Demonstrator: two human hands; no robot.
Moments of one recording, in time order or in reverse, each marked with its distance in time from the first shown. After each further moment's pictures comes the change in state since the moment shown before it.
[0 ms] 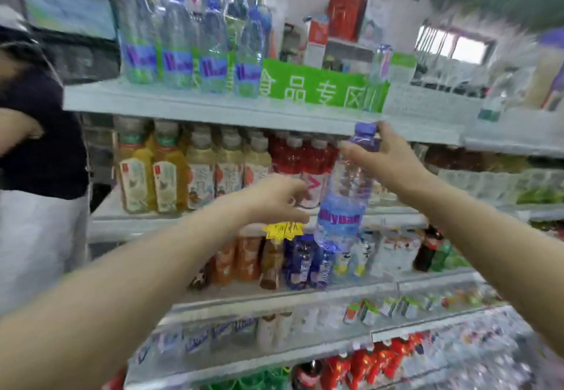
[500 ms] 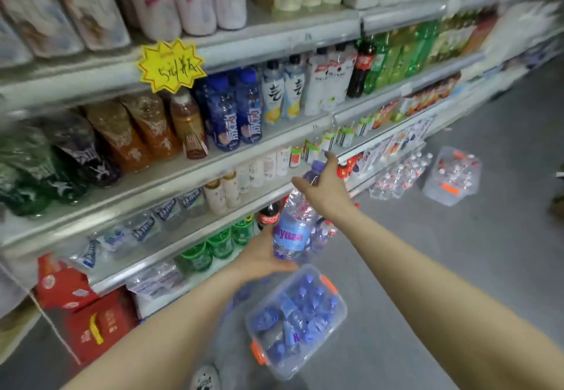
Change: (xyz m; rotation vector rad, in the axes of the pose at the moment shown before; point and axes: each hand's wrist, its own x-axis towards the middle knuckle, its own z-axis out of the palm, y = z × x) left_hand -0.097 0.017 0.389 -0.677 -0.504 -0.267; right_hand -0.228 0.248 0.092 0.028 0.052 0.697
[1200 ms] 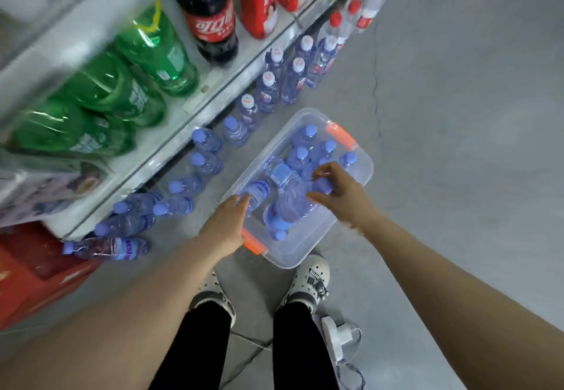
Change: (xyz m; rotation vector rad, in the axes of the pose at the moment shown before) left_hand 0.151 -0.393 0.225 0.580 -0.486 -0.183; right_hand -0.022 0.508 0.184 0.007 -0.247 0.489
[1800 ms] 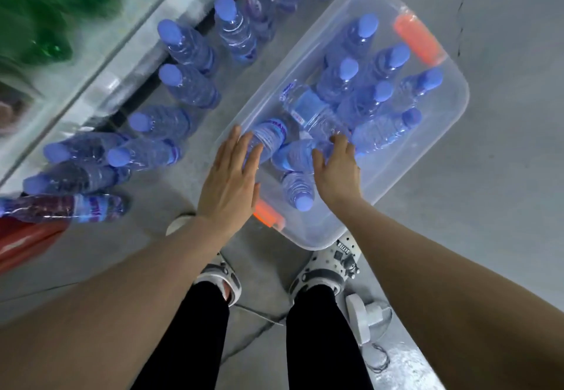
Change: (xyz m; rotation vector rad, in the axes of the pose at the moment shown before) left_hand 0.093 -0.073 0.136 0.315 0.410 0.174; right_hand 0.094 0.160 0.162 -0.238 0.223 0.250
